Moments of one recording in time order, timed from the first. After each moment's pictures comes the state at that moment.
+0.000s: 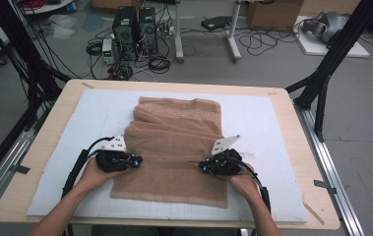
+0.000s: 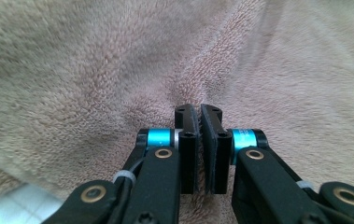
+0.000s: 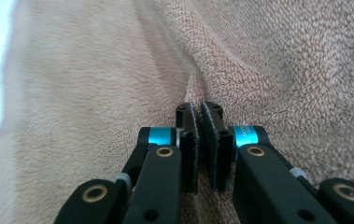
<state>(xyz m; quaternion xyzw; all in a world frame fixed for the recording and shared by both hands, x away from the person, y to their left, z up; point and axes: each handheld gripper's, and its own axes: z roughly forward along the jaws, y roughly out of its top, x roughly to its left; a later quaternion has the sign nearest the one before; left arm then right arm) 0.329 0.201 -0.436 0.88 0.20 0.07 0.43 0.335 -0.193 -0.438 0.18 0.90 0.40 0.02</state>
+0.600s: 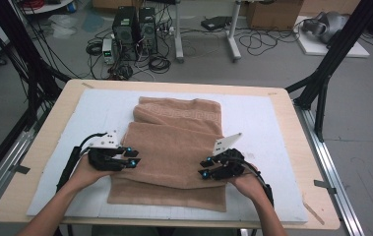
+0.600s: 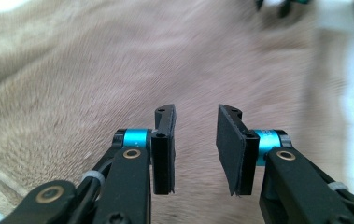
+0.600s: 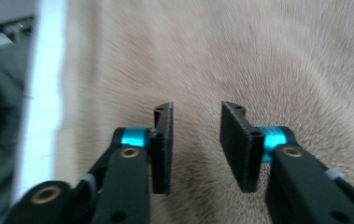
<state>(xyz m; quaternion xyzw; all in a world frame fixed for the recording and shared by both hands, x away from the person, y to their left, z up) 0.339 0.201 -0.427 0.87 0.21 0.07 0.43 0.331 -0.187 -0.424 0.17 0.92 0.36 0.02</state>
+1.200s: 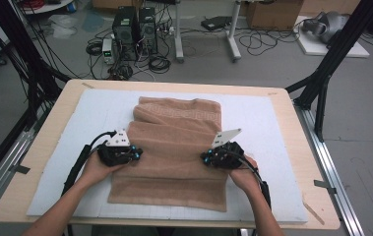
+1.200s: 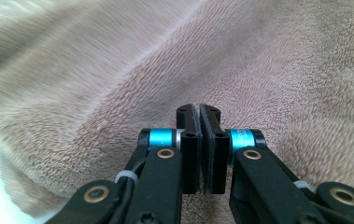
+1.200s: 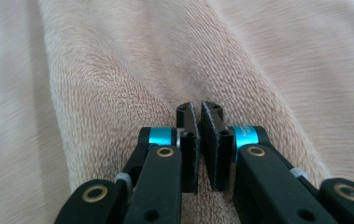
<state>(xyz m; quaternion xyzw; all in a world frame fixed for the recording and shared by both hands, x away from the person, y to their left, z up) 0.357 0.186 -0.427 0.86 0.23 0.16 0.42 0.350 -0.193 -0.411 0.20 0.90 0.38 0.10</state>
